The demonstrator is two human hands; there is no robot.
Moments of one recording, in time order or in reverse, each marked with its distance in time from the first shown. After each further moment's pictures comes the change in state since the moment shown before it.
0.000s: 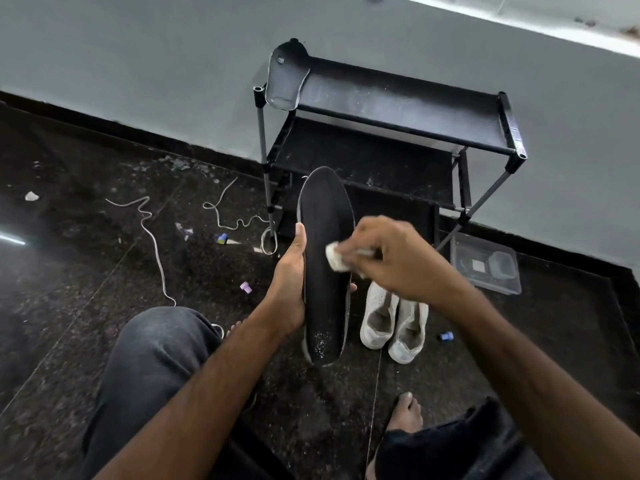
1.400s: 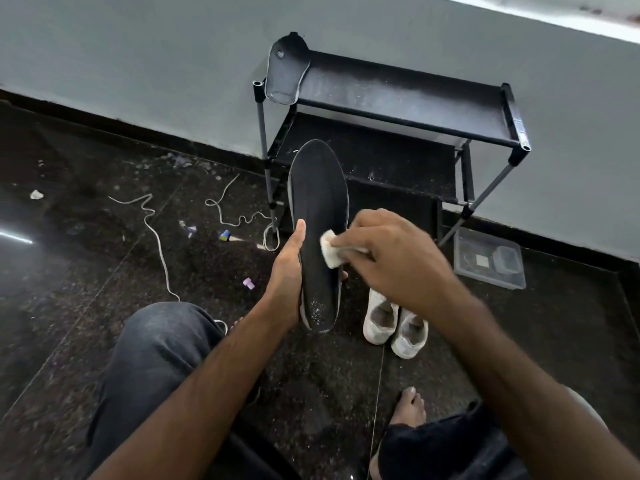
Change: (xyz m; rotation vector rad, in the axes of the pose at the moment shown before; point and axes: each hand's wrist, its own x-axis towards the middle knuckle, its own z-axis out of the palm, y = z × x) left_hand -0.001 -0.004 0.001 -0.101 0.045 0.042; right_hand -0.007 -0.021 0.005 -0.304 0.128 -0.049
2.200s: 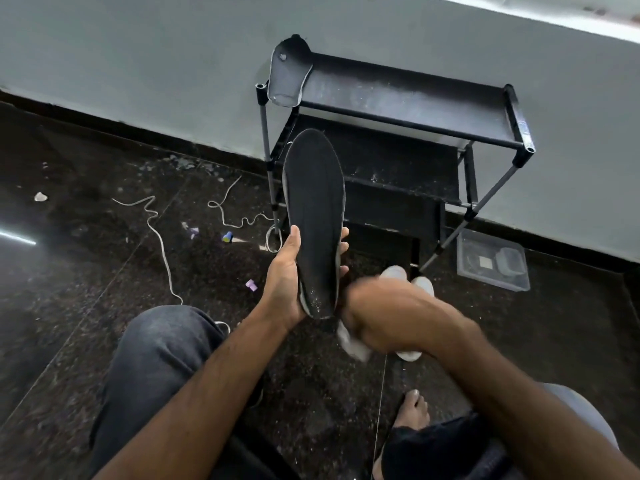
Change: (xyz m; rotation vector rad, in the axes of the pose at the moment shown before) left_hand 0.004 0.002 -0.011 -0.017 -0.001 -0.001; right_hand -0.016 -0.013 0.023 -0.129 -0.675 -0.039
